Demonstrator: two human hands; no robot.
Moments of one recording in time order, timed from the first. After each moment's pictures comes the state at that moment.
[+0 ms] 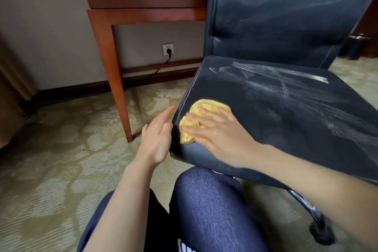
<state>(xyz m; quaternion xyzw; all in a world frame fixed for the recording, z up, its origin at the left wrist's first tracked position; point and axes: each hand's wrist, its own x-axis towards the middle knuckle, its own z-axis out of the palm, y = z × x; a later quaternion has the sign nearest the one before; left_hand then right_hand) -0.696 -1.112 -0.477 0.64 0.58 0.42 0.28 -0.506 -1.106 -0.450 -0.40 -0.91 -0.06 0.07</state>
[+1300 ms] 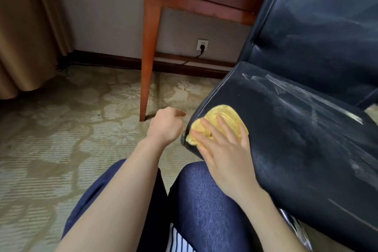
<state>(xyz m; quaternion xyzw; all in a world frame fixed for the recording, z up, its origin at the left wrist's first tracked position) -0.708 -1.112 -0.478 0.54 0.70 0.37 0.27 -0.534 -1.146 -0.472 -0.46 -0.87 -0.13 0.13</state>
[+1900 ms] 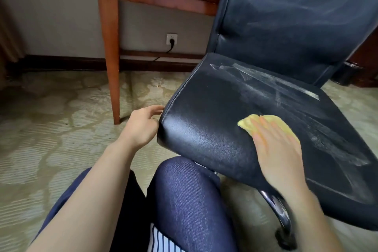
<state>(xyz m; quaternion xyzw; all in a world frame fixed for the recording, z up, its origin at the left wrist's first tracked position) -0.701 -1.101 -0.492 0.61 0.63 0.41 0.25 -0.417 -1.150 -0.447 -0.66 -0.74 -0.12 0.09</state>
